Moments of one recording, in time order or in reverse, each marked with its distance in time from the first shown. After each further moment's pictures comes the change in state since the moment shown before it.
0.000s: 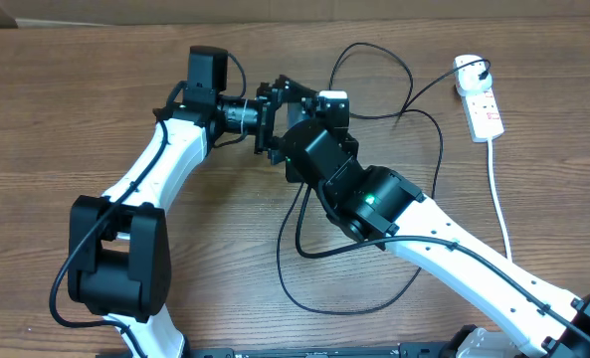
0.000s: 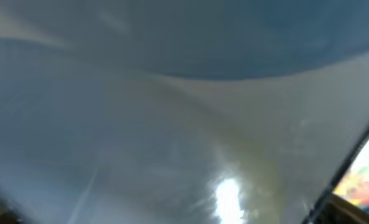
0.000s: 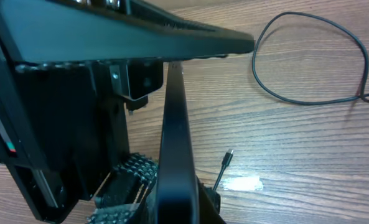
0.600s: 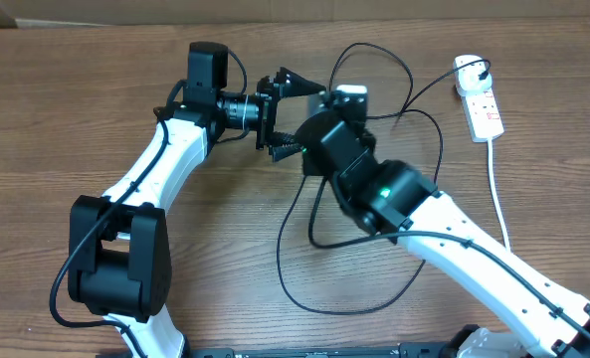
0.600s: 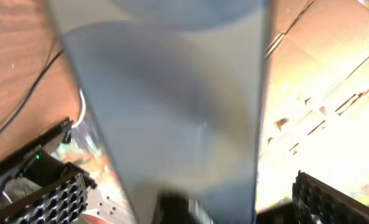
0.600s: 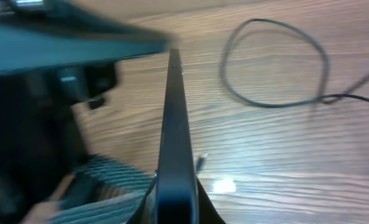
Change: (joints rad) left arm 0.003 0.000 0.000 0.073 -0.032 -0.003; right arm -0.066 -0.027 0.000 -0.058 0.026 -0.013
